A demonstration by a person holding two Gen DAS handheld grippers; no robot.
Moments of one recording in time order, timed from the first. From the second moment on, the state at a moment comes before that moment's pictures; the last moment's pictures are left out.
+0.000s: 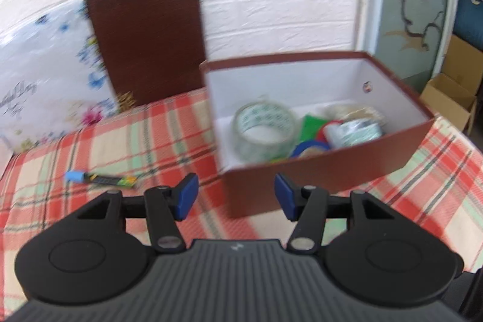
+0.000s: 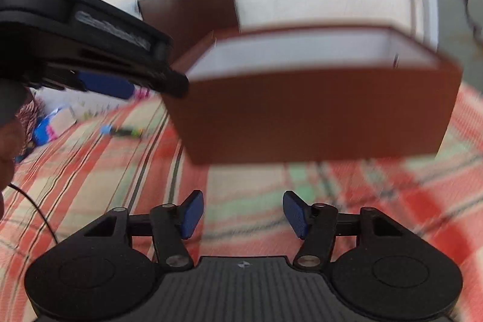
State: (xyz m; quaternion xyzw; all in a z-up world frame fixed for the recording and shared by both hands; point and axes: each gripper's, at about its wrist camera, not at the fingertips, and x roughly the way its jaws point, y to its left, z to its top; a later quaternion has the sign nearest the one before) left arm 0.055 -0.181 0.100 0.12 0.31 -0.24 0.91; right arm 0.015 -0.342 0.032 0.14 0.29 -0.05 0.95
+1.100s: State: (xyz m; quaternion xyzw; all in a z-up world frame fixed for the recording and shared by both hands) left arm 0.130 0.058 -0.013 0.00 0.30 -0.01 0.95; right arm 0.219 -0.187 0.022 -0.13 0.27 0.11 0.95
